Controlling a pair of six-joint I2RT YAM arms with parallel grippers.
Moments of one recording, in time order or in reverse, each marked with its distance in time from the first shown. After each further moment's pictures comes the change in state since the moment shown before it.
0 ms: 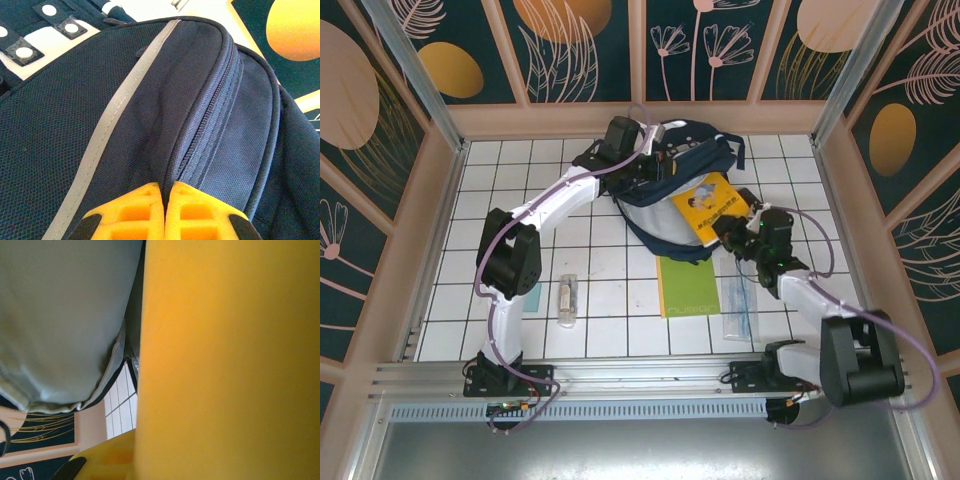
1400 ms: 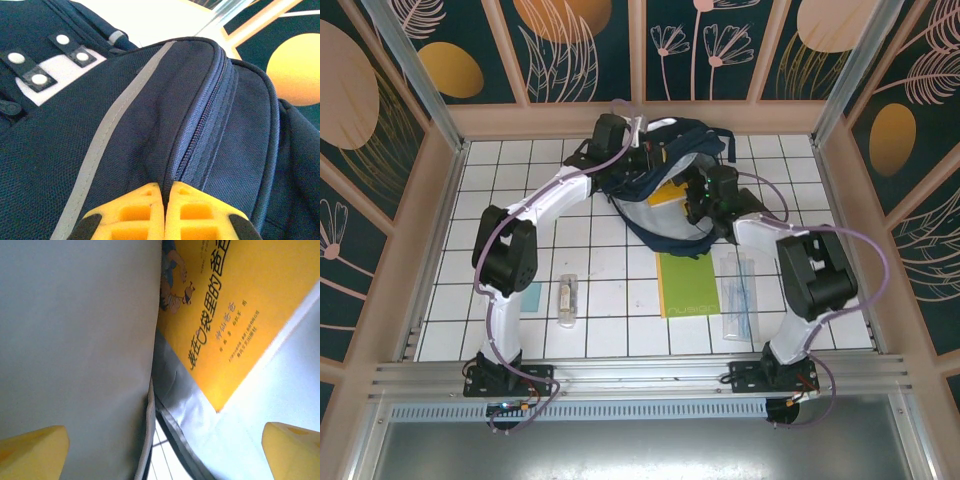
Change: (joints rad) left arm 0.061 0.000 -0.059 0.157 -0.024 -0.108; right arm 0.193 0.458 0.481 -0.060 0.204 0.233
